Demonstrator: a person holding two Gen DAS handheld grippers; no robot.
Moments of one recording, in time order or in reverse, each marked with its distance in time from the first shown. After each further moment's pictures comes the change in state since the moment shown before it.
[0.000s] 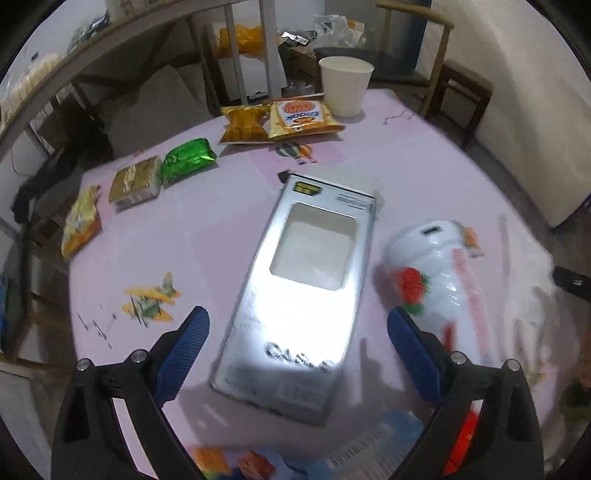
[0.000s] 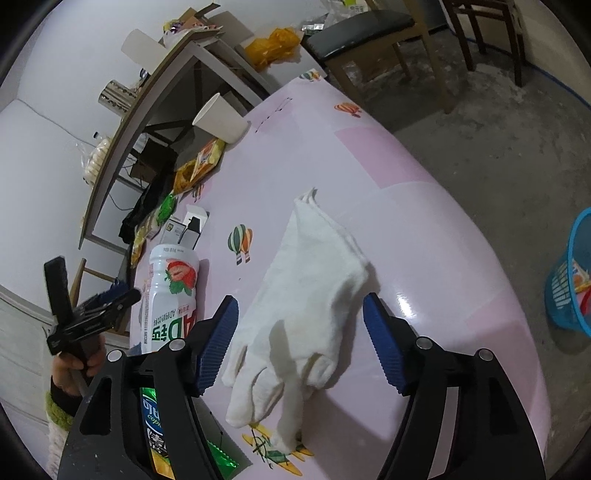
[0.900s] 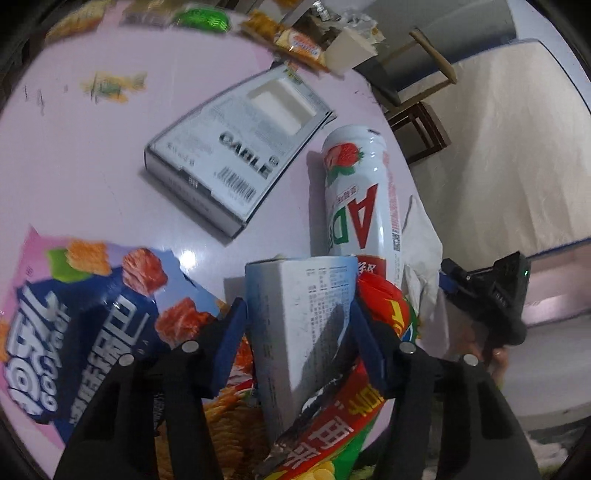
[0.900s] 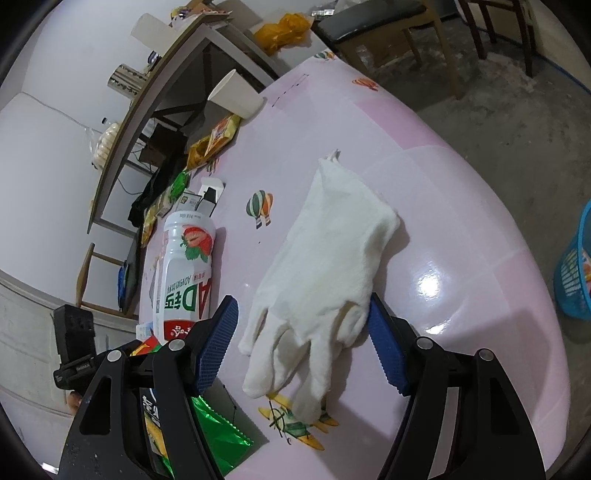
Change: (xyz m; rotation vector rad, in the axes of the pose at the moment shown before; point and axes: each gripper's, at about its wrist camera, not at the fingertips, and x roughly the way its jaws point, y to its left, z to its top) left arm -0.001 0.020 -0.095 -0.431 0.154 -0.500; right arm 0.002 0.015 -0.022 -0.011 0.061 0.032
